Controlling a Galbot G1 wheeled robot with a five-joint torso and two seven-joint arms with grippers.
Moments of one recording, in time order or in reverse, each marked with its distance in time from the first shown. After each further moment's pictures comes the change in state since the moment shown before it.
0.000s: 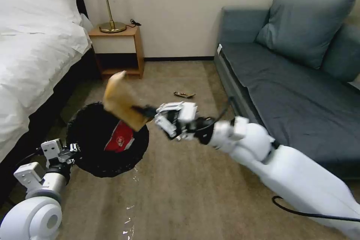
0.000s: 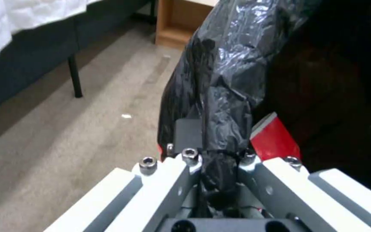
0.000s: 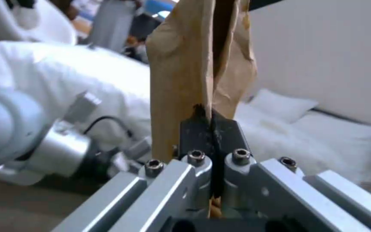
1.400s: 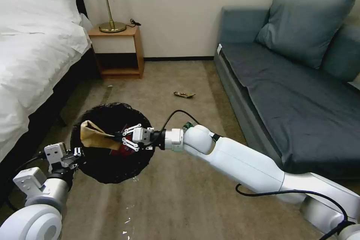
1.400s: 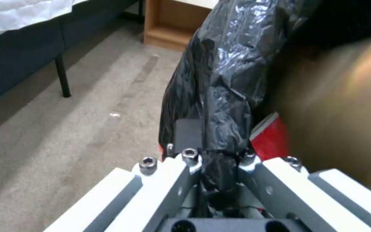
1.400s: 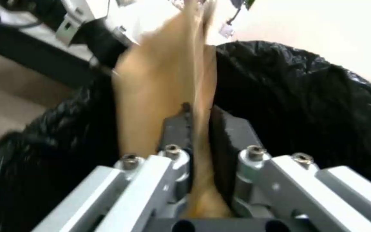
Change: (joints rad) left arm 0.054 0.008 -0.009 -0.073 -0.025 0.007 0.002; right arm 0.149 0.228 -0.200 -0.463 -0.228 0.160 -0.080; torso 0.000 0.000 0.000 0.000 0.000
